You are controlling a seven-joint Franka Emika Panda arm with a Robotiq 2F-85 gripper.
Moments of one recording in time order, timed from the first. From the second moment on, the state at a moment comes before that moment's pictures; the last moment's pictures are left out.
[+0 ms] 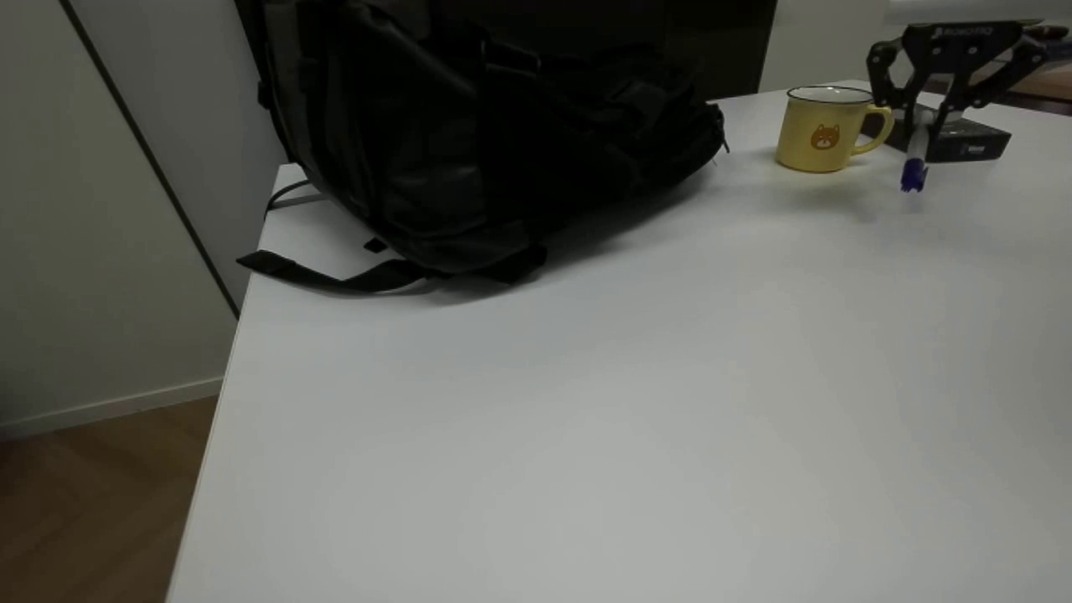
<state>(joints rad) 0.57 0.57 -0.49 -2.24 -0.22 2.87 1.33</state>
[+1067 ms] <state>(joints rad) 1.21 0.70 -1.12 -2.25 -0.37 3.01 1.54</state>
